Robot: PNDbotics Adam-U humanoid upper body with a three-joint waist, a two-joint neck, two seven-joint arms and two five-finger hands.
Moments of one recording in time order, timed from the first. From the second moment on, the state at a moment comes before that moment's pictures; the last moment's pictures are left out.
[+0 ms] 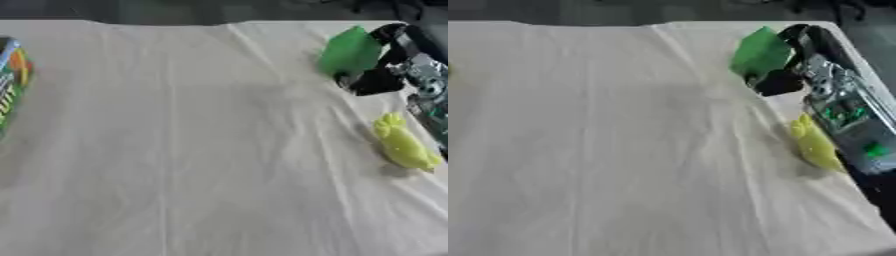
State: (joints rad) left arm -0.53 0.38 -0.06 -1.75 0.22 0.06 0.31; right arm -0.43 -0.78 0.14 -1.98 0.12 0.87 -0.25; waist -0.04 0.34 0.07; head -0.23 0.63
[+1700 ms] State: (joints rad) left arm -1.00 0.67 -0.35 -1.82 0.10 0.25 -0.23; right arm -0.44 -0.73 0.34 -1.98 -0.01 0.64 -0.48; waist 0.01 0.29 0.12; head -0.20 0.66
